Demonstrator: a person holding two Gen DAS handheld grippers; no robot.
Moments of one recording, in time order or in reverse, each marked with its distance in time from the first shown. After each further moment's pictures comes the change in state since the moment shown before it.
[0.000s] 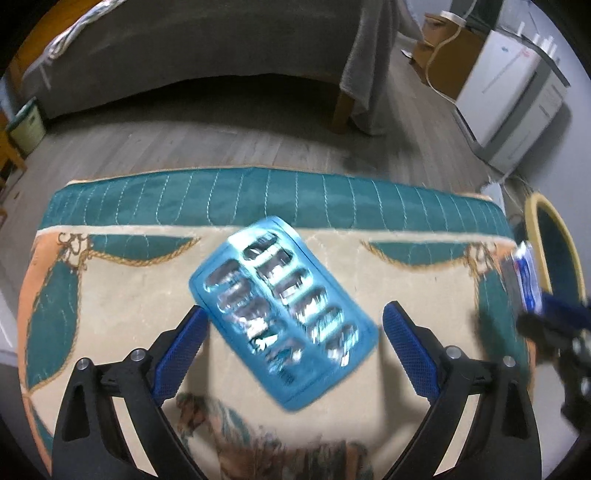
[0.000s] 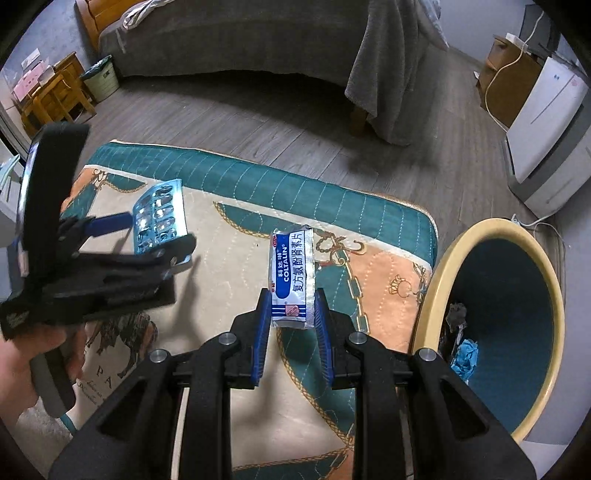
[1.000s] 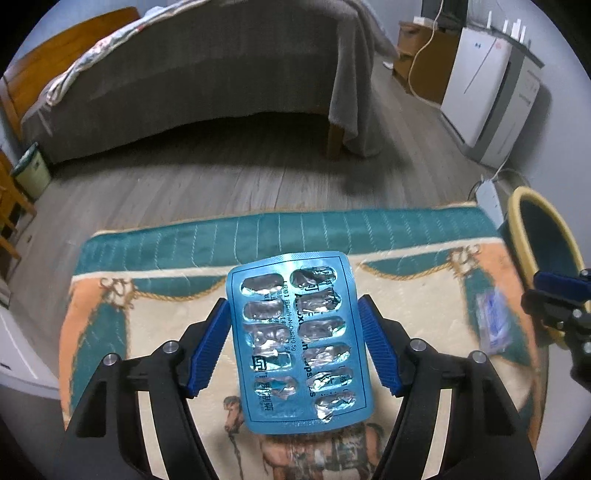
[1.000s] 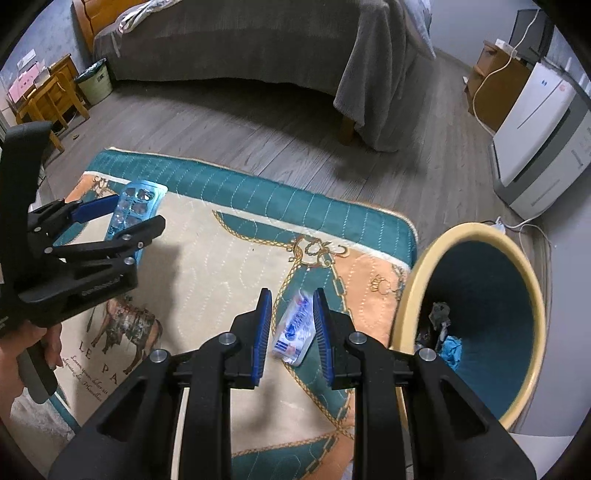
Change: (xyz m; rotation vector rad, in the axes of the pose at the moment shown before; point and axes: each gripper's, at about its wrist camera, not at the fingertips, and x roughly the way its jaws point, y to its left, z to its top) left arm -0.051 -0.003 0.001 0.120 -0.115 0.028; right arm -0.030 0.007 0.004 0.013 -0.022 -0.051
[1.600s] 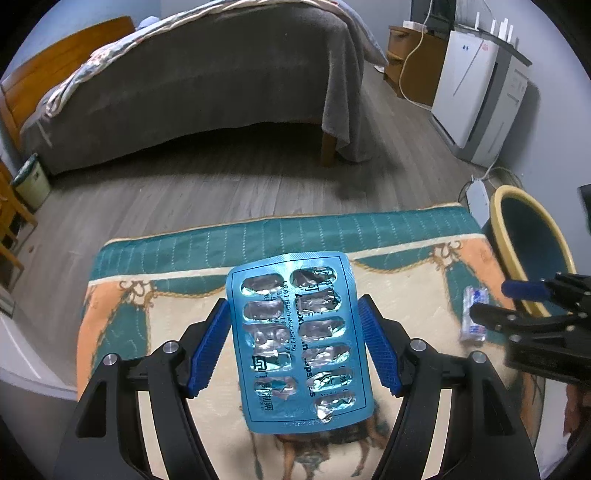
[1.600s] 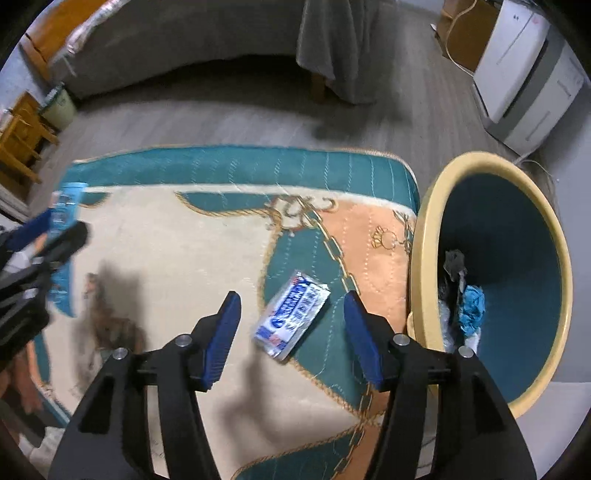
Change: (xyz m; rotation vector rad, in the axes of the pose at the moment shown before) left arm -0.024 0.004 -0.004 0.031 -0.009 -0.006; right arm 0.048 -0.013 -0.012 0.201 0.130 -0.015
